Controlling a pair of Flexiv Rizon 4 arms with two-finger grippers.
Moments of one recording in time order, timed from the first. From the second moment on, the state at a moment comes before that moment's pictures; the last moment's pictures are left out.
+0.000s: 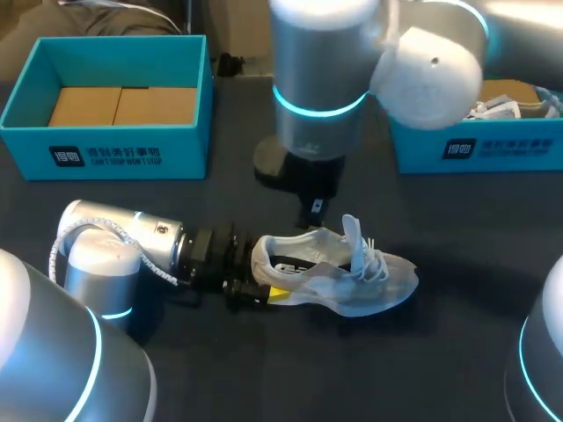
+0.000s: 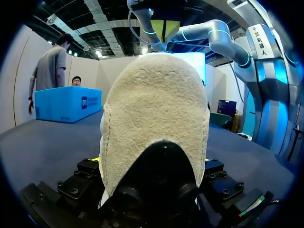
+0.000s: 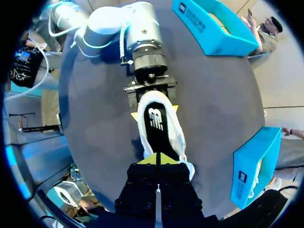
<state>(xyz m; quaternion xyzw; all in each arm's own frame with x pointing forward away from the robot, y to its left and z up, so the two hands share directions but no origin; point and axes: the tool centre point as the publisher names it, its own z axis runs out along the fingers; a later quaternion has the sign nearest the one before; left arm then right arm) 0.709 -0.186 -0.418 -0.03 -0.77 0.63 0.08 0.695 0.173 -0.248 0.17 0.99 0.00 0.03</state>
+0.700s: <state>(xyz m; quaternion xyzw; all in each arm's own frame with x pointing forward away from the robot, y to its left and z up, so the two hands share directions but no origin) 0.709 -0.186 -0.418 -0.03 -0.77 0.63 0.08 0.689 0.209 -0.267 0.12 0.99 -0.02 0.05</state>
